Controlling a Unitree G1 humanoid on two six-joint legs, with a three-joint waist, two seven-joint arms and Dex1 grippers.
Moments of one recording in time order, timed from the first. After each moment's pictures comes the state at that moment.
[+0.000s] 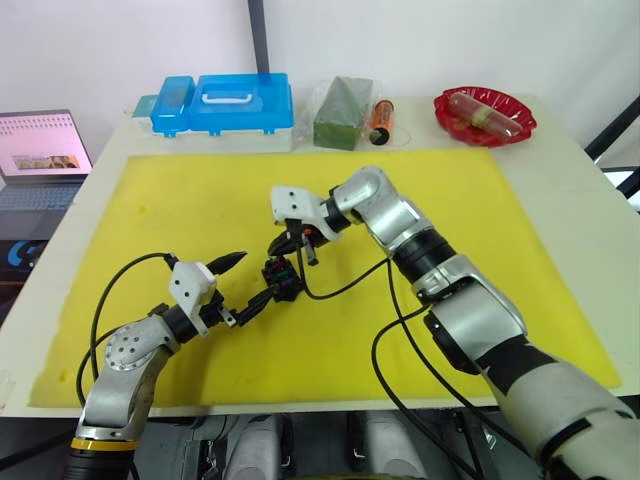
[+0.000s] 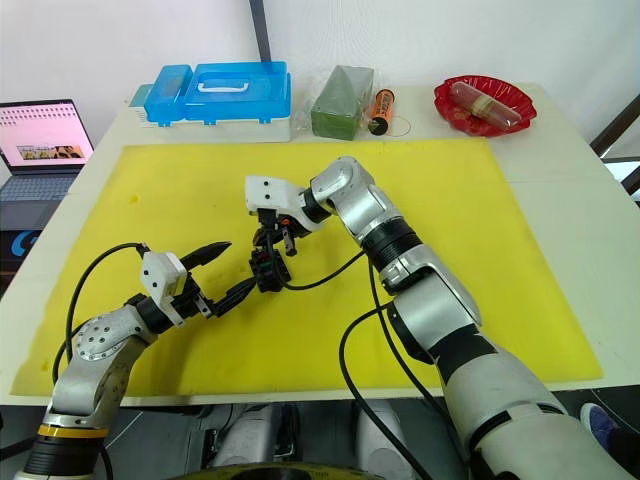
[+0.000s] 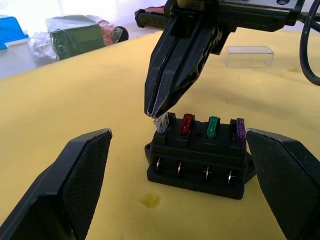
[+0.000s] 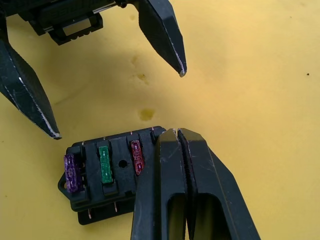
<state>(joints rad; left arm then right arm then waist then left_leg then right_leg) 0.03 0.47 0.06 -0.21 -0.37 0.02 -0.76 -1.17 -0.15 0.43 0.75 -0.11 0.16 1.33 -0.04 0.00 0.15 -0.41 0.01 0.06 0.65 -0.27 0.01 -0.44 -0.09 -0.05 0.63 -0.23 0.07</state>
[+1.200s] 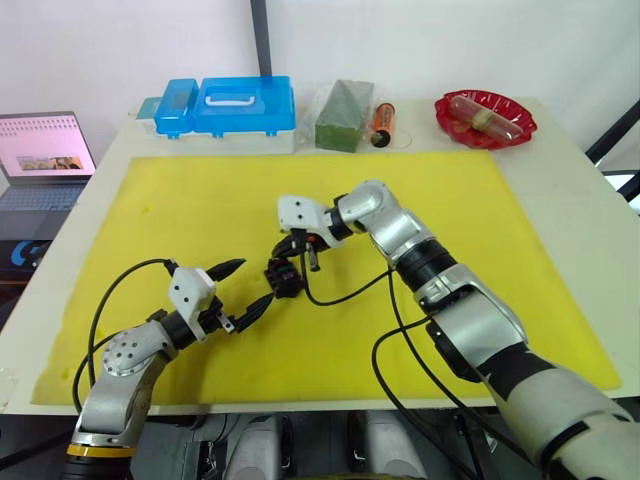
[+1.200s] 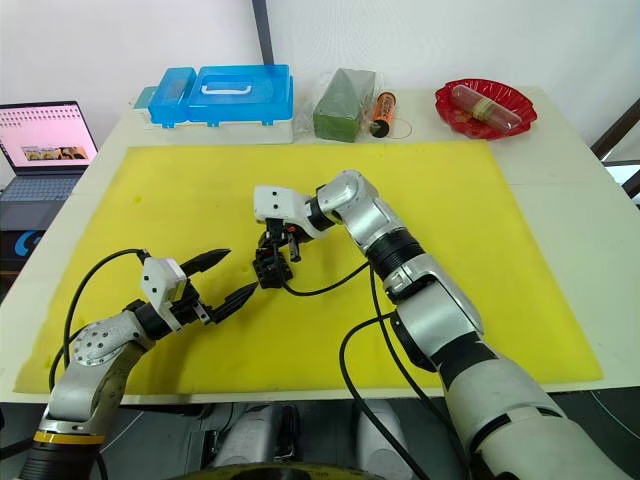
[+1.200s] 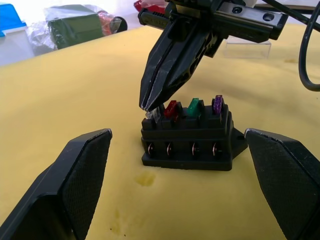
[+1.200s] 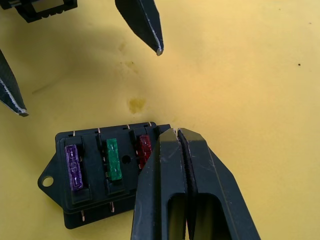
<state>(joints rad) 0.06 0.48 0.06 -0.21 -0.37 0.03 -0.78 -1.11 -0.16 0.42 0.76 -0.12 0.09 1.26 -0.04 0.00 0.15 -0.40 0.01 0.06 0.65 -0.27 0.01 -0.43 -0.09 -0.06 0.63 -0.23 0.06</state>
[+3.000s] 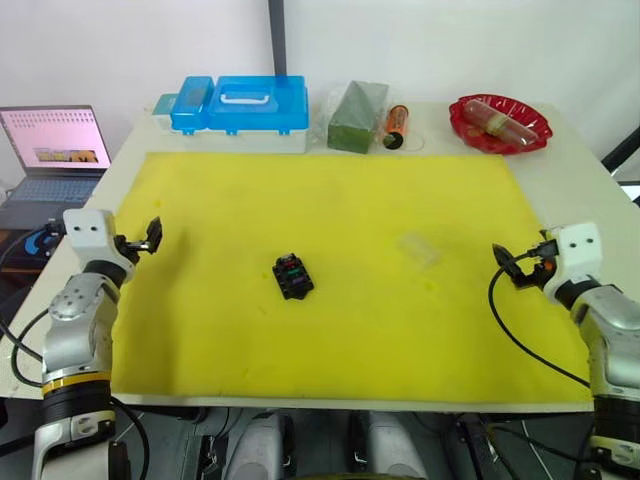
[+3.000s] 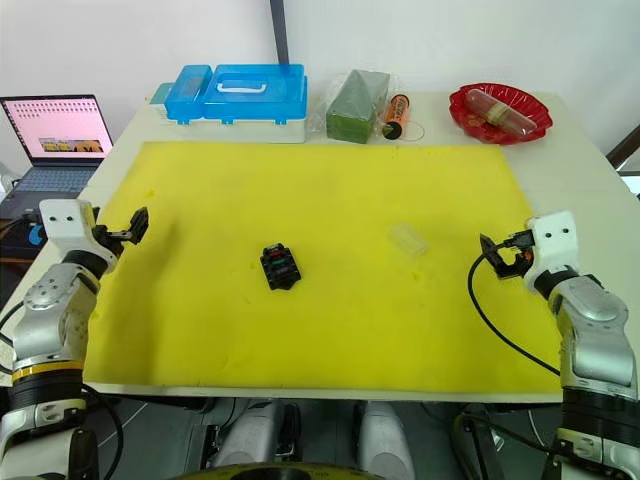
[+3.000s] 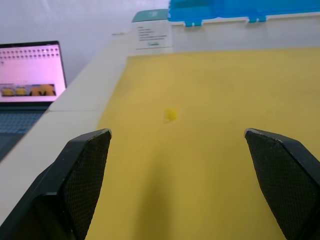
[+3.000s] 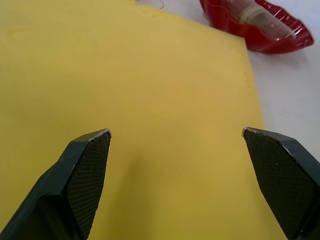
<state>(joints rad) -0.28 0.52 0.37 0.18 -0.30 0.24 -0.26 -0.15 -0.65 -0.40 0.04 0.18 0.30 0.53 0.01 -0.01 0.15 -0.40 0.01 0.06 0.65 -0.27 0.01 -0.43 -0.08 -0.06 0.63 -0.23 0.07</state>
